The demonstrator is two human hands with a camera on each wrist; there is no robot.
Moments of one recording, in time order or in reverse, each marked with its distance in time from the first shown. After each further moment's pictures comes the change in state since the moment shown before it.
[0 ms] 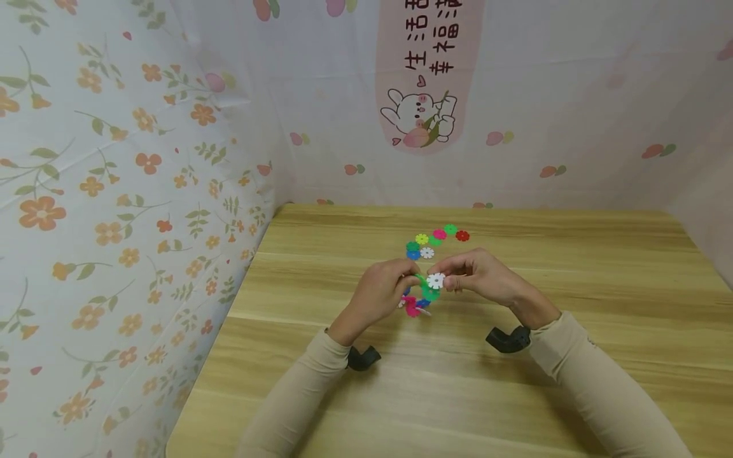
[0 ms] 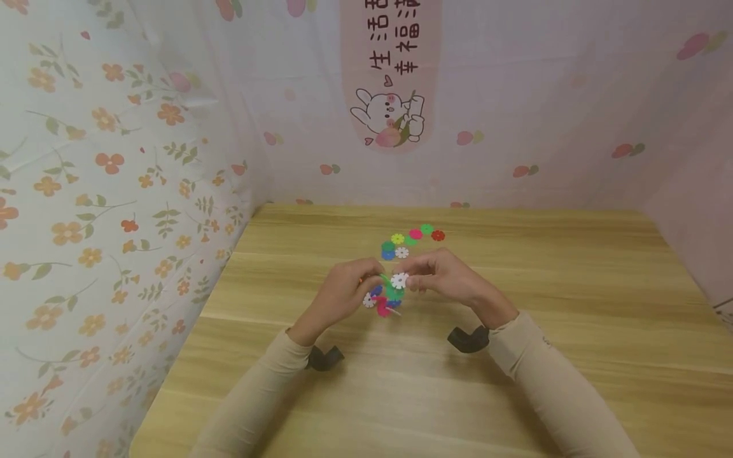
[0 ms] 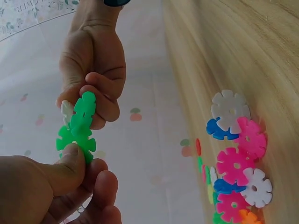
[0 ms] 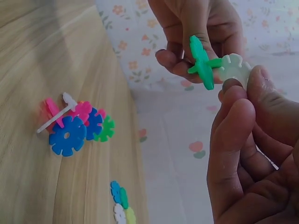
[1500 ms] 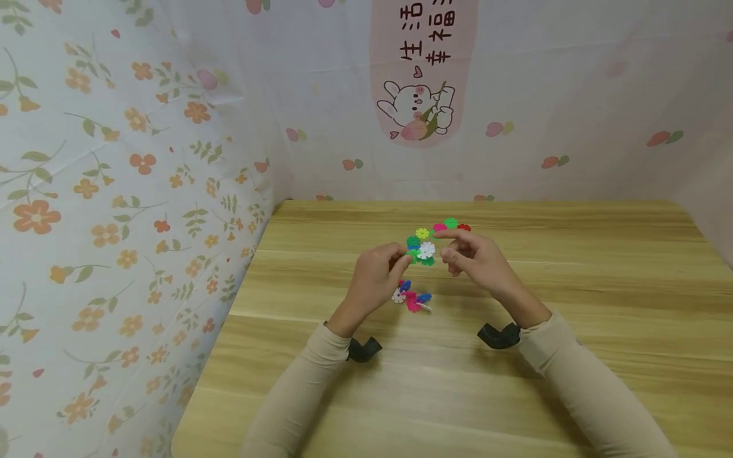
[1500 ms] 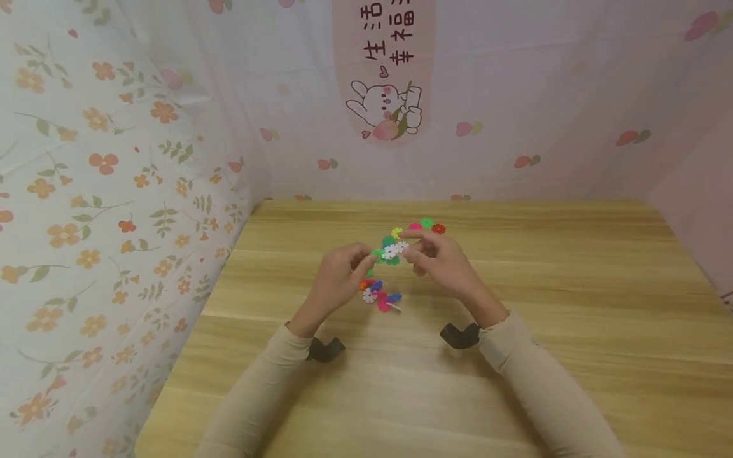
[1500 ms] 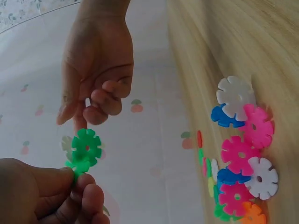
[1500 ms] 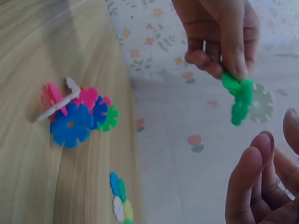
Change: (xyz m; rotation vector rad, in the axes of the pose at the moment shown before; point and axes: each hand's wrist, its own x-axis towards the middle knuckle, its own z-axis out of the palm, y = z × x) left_hand 0.007 -0.006 -0.001 -0.065 0.173 -0.101; right_hand 0.009 0.004 0.011 -0.054 0.354 -0.002
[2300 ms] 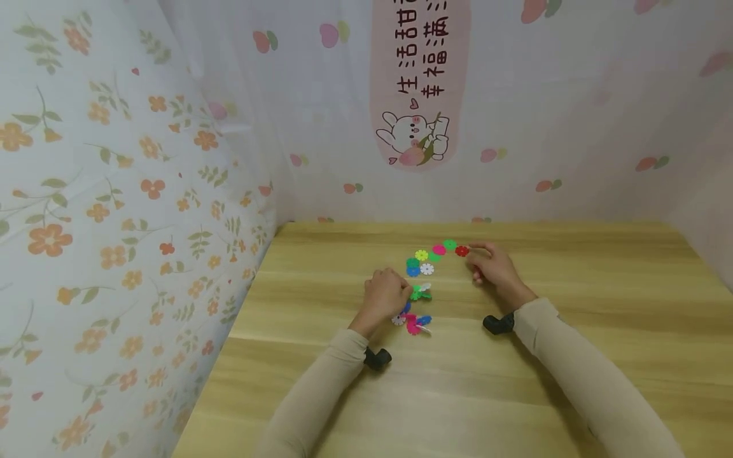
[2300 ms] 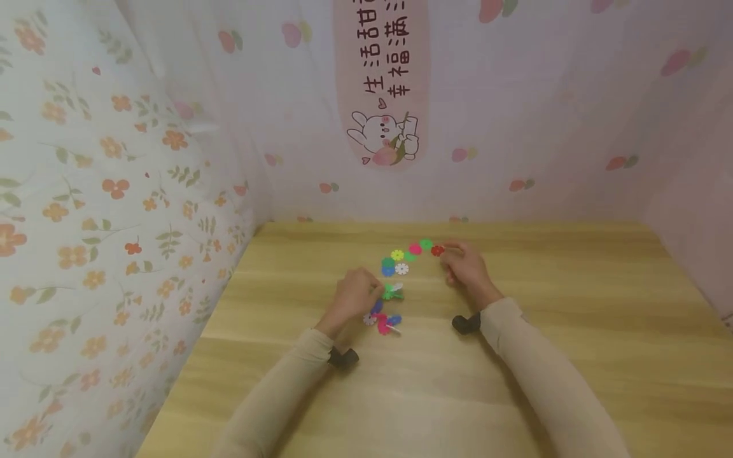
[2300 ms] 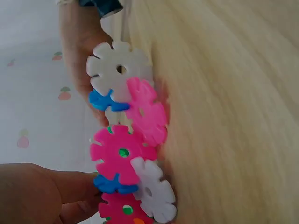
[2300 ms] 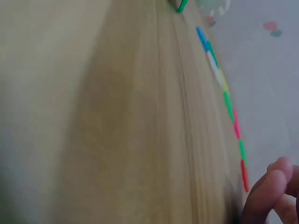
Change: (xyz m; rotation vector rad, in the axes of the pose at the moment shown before) left_hand 0.014 -0.040 0.058 0.295 -0.307 -0.405; right_hand 0.040 0.108 -0.056 0.125 0.222 0.430
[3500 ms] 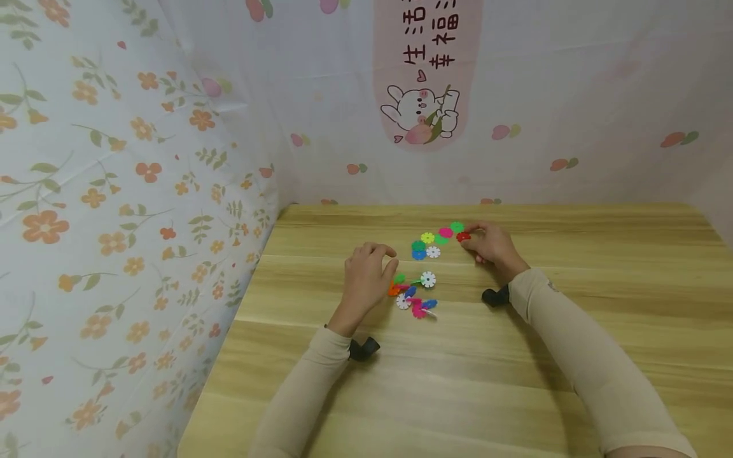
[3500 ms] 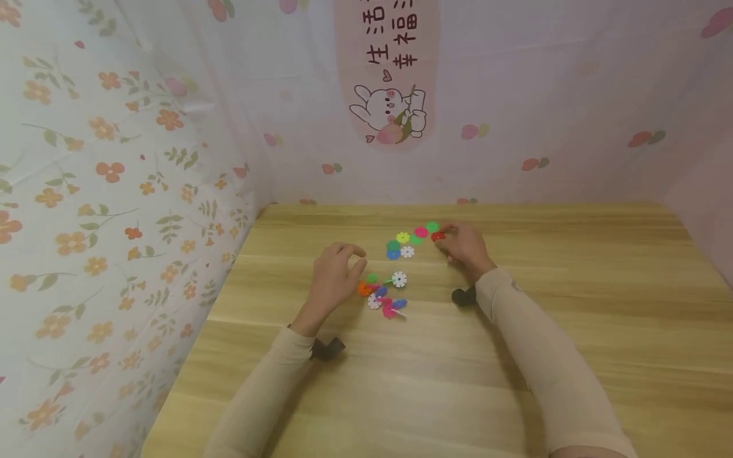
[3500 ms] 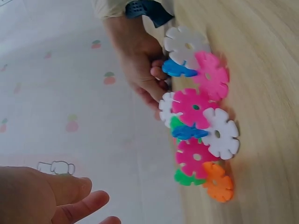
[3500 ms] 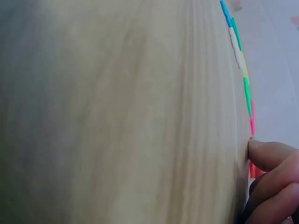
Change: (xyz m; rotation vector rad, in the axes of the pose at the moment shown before) left_hand -0.031 -0.015 -0.043 -0.033 0.296 0.101; right_hand 0.032 -0.006 0.012 -0.417 -0.016 -0.018
